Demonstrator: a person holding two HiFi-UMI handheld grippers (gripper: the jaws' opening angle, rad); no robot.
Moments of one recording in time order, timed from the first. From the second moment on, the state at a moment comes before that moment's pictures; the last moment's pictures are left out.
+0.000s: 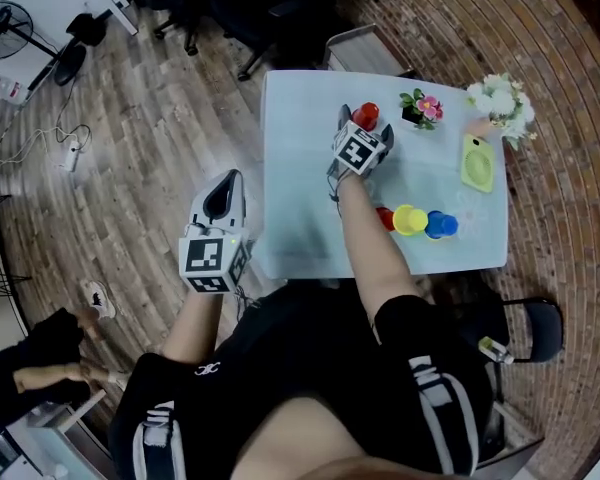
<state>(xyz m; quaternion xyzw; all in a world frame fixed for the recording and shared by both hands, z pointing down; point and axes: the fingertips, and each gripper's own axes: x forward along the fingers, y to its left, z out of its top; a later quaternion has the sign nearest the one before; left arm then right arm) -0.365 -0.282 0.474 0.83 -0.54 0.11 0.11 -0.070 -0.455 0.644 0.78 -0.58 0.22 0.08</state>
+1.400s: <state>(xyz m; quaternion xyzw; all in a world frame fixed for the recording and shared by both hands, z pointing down) -0.353 -0.266 0.438 0.82 -0.56 0.07 0.09 -0.151 -0.407 0.455 0.67 -0.74 0.10 0.04</state>
